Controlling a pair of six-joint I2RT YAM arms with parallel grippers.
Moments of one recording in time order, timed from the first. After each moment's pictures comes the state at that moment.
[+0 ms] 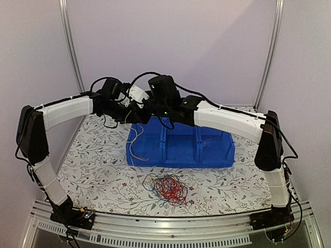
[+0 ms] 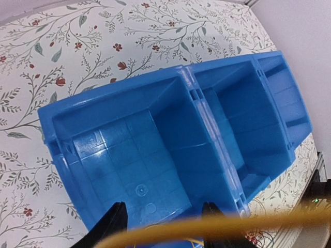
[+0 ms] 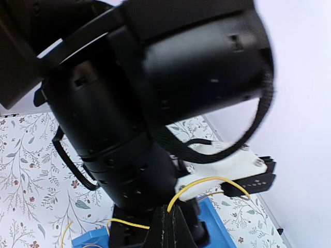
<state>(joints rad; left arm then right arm) -0.46 1.76 1.43 -0.50 0.33 -0.25 1.01 2.20 2.10 -0.20 0.02 -0.34</state>
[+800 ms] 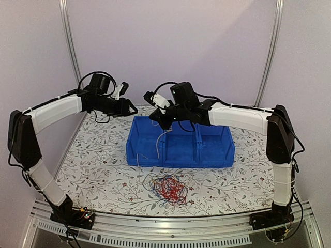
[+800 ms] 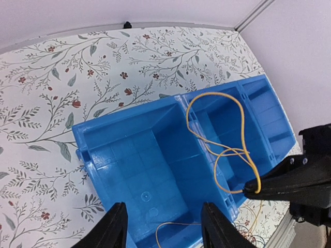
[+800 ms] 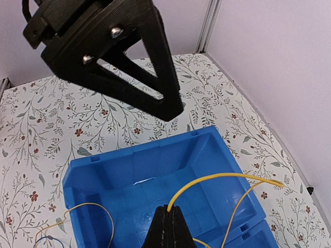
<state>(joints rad) -0.38 1.66 1.39 -0.46 0.39 -0.25 0.86 2.07 1.77 -0.15 -0.20 -0.28</state>
